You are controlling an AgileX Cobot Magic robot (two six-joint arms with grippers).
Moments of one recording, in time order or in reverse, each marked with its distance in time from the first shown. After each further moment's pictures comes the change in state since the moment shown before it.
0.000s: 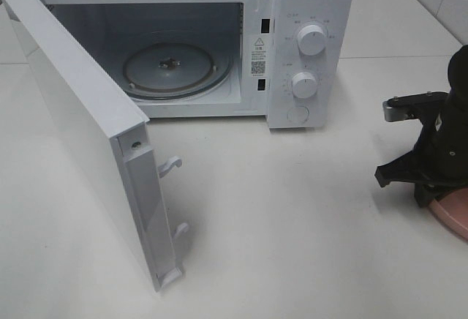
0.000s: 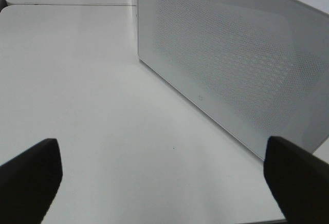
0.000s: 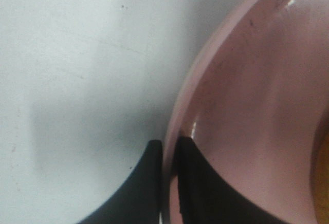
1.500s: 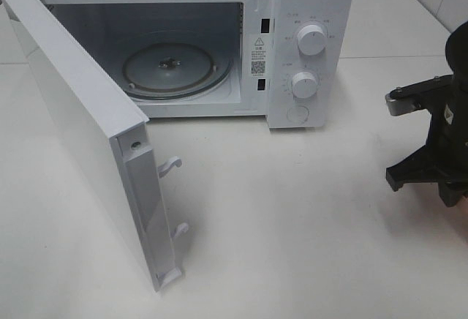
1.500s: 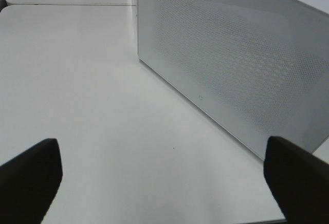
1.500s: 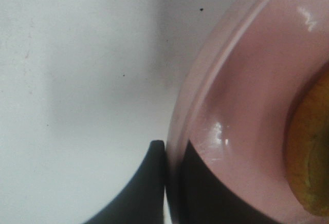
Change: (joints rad) left arm 0.000 0.000 0.000 0.000 0.000 0.001; right arm 0.156 -0.190 0.015 -0.160 0.271 0.192
